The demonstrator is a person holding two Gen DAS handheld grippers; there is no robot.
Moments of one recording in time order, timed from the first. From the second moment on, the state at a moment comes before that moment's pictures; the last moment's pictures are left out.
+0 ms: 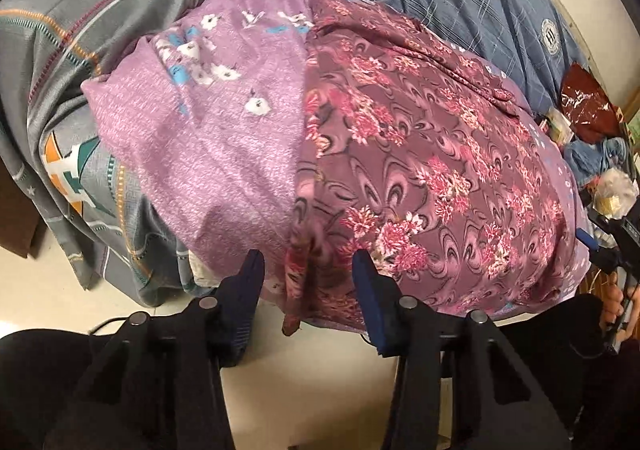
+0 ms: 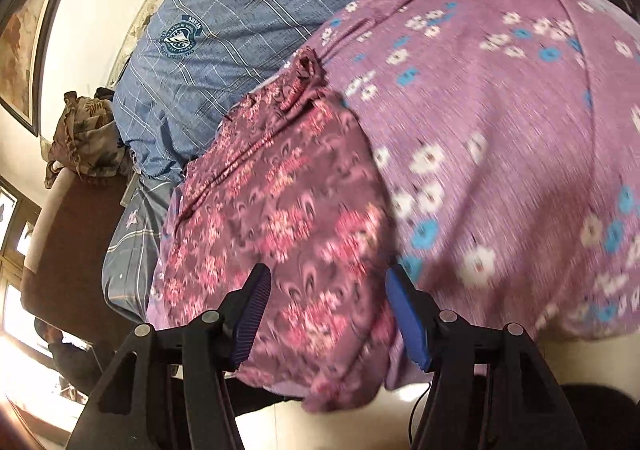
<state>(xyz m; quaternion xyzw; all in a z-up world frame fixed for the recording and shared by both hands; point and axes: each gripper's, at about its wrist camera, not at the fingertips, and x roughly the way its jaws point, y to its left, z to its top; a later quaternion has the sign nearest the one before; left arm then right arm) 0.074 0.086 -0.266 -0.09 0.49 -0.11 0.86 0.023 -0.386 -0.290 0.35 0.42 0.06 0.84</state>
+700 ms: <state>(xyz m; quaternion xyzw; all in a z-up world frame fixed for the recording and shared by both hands) 0.099 0.088 -0.279 -0.14 0.46 -0.20 0.85 0.009 -0.403 -0.334 0.45 0.39 0.12 0.80</state>
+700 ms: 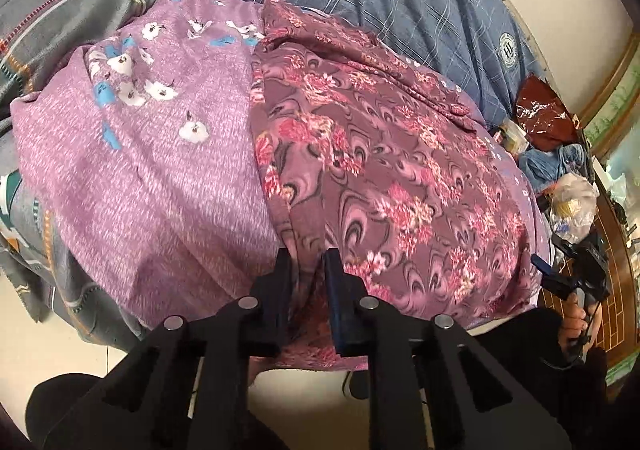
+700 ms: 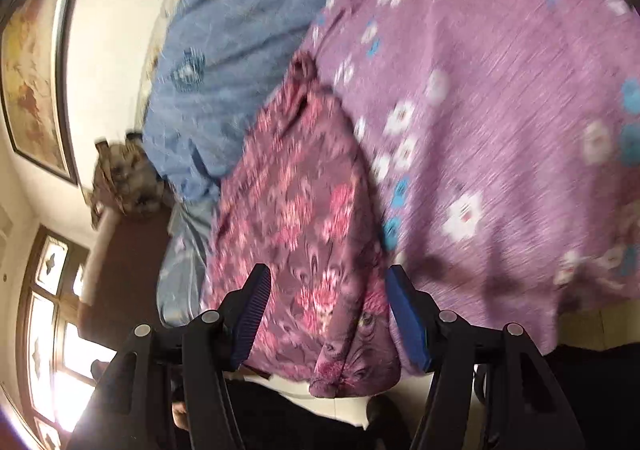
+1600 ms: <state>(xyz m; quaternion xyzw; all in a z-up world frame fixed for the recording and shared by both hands) 0.085 0.081 -0.300 -0.12 0.53 -0.20 0.81 0.027 -0.325 -0.336 0.25 0.54 0.01 0.80</state>
